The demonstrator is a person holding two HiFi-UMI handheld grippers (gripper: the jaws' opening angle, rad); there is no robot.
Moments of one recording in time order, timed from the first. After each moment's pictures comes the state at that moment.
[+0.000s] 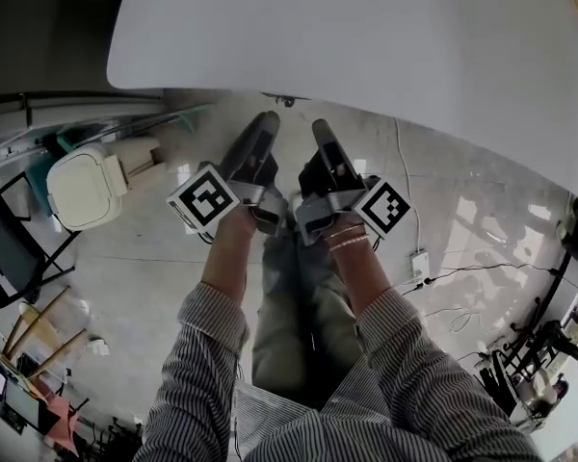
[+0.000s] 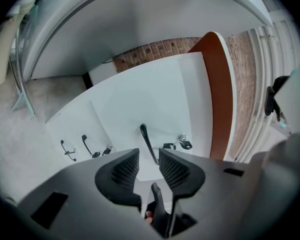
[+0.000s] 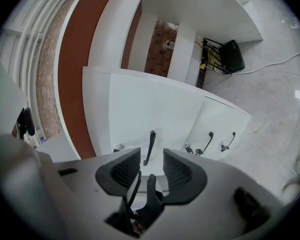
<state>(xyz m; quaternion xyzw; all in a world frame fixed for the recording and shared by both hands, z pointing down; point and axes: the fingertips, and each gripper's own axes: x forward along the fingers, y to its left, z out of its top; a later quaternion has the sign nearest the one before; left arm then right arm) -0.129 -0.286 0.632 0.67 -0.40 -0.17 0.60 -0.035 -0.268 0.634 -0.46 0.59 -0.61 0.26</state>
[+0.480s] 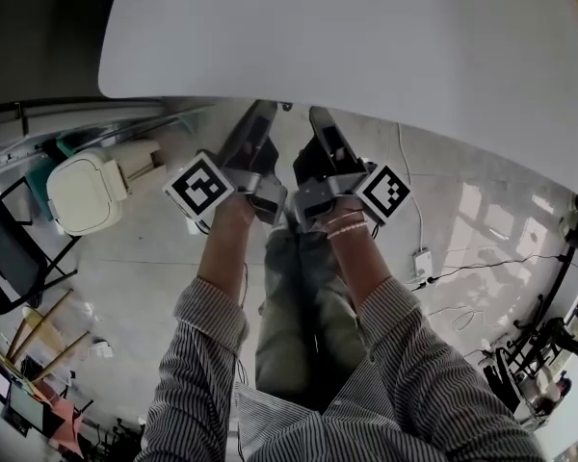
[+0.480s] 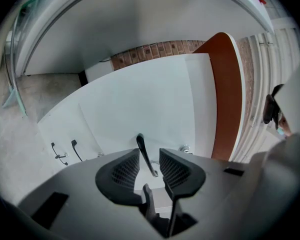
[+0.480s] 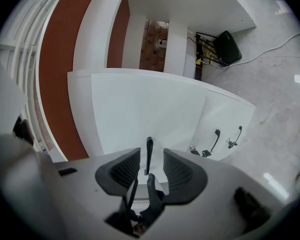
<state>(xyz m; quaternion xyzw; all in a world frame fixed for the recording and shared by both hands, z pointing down) -0.126 -0.314 0.631 0.66 -0.38 -0.21 0.61 -0.036 -0.295 0.644 -0.44 0.56 -0.63 0.31</state>
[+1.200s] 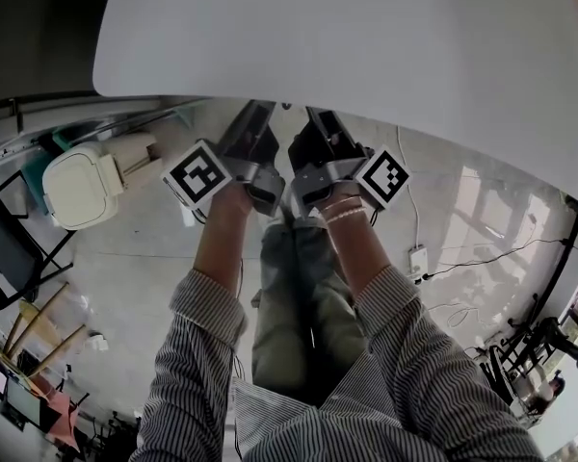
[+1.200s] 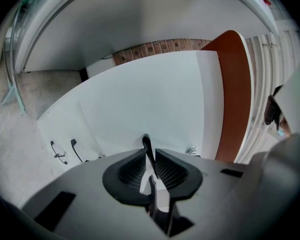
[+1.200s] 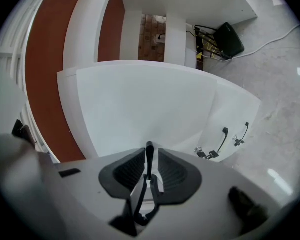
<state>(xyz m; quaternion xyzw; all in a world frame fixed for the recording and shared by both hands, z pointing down) -0.123 -0.323 0.638 0.67 -0.37 -0.21 0.61 -0.043 -0.315 0.642 -0.42 0.56 -0.64 0.32</state>
